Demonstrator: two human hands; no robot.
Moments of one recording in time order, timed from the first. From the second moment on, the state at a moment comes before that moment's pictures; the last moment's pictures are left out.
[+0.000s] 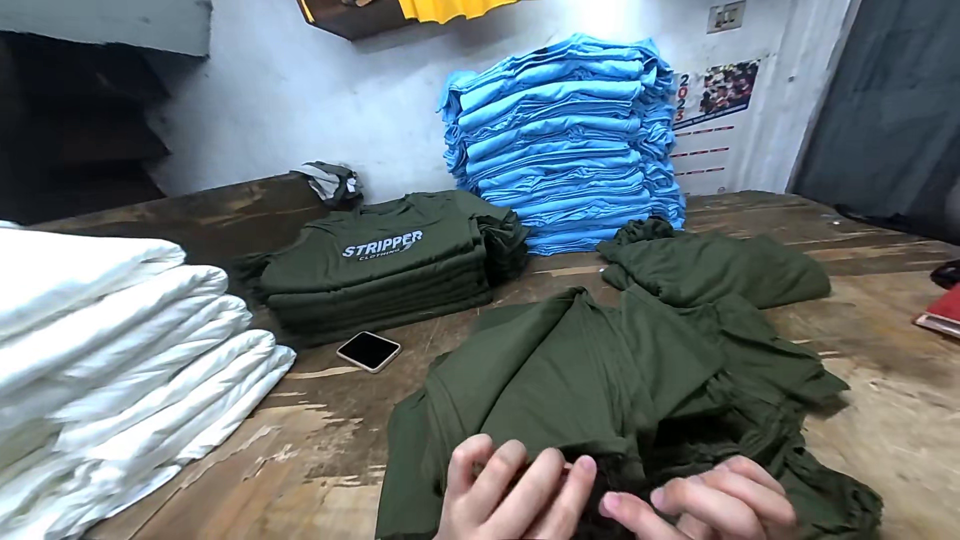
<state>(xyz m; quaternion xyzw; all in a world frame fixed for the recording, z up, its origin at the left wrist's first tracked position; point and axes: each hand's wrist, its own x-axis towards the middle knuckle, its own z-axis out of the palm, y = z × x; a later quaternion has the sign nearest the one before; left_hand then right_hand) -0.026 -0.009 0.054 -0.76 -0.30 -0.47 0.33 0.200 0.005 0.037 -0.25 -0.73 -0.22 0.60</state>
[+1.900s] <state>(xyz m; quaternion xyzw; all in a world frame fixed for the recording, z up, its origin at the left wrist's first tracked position) 0.016 0.014 0.083 -0.80 -0.44 -0.40 0.09 0.227 0.014 0.028 -0.36 -0.64 0.04 0.68</state>
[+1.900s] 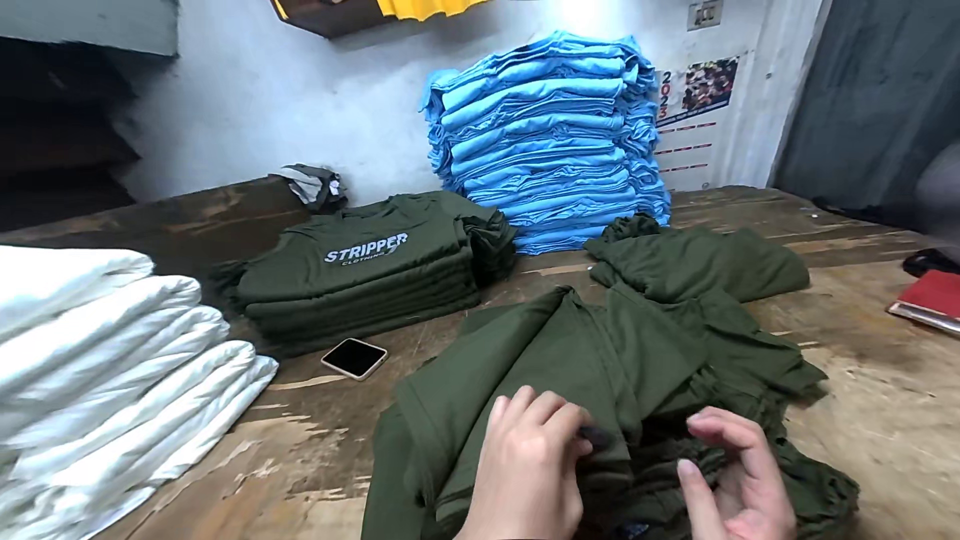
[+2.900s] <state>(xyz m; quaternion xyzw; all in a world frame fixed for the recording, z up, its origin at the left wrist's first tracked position) -0.006 0.041 0.088 -0.72 -0.45 -0.47 -0.25 0.181 0.014 0.028 -0.34 -0.66 -0.03 0.67</state>
